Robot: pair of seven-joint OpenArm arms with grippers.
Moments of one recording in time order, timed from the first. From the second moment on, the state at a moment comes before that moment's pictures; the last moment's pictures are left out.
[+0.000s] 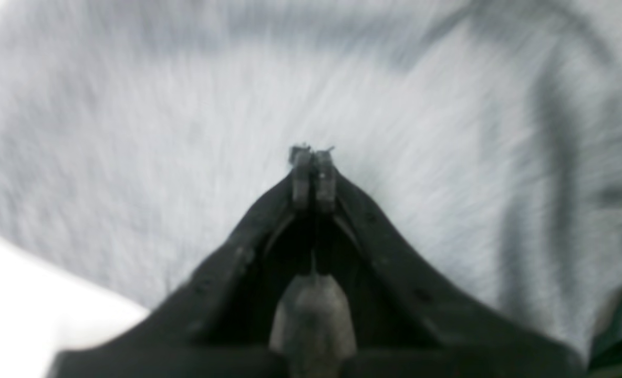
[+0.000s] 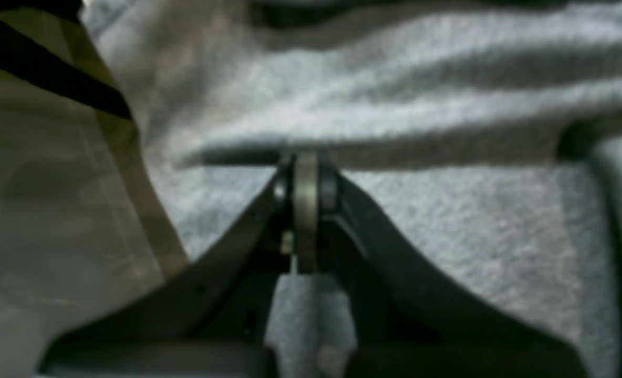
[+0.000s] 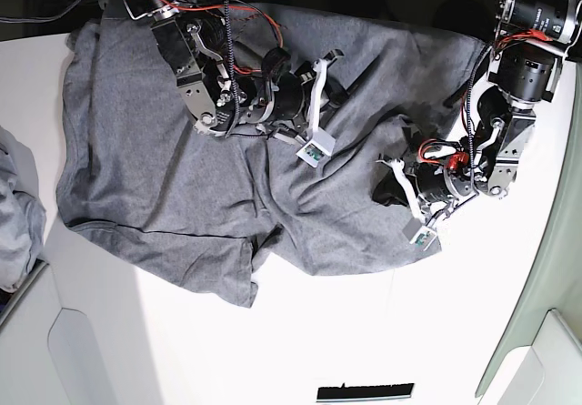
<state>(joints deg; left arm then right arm) -16.2 -21.0 14.6 52.0 -24.0 -34.2 23.1 1.8 -2.4 -23.4 72.2 21.7 32.4 -50.7</state>
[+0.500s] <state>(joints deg) -30.1 -20.7 16.0 34.8 -11.7 -27.2 15.2 -2.5 -2.4 -23.5 71.2 26.2 32.3 -52.2</state>
